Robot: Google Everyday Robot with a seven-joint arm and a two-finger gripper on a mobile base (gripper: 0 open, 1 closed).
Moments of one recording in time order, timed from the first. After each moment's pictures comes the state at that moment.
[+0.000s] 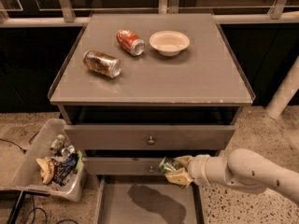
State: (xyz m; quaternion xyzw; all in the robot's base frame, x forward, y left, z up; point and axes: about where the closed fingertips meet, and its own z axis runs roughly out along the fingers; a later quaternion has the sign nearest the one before) arm 0.476 -0.109 0.548 -0.42 0.80 0.24 0.36
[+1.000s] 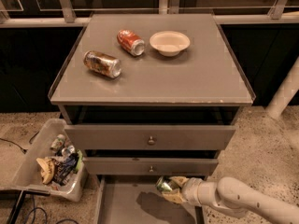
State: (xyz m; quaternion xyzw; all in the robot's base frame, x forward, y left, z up) arm 0.466 -0.105 0.401 -0.42 0.78 0.26 0.38
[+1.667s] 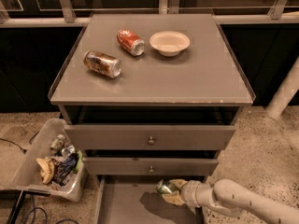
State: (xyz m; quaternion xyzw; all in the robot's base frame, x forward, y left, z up) arm 0.474 -0.109 0.348 -0.42 0.79 0.27 0.37
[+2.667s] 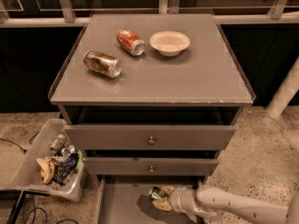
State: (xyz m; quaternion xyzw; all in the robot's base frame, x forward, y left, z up) arm 0.473 -0.071 0.279 -0.42 0.80 0.25 0.34
